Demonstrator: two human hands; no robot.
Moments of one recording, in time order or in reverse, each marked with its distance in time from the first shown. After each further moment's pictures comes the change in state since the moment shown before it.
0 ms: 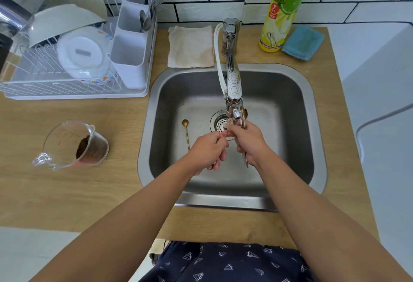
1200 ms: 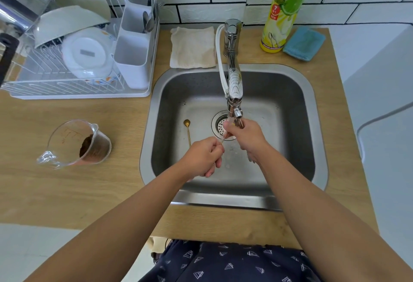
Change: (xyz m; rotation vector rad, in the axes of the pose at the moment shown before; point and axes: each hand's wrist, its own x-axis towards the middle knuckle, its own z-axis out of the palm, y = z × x) left_hand -0.012 -0.023 -0.011 0.093 -0.057 0.060; right_hand 0.004 -0.005 -0.001 -0.247 -0.054 -0.143
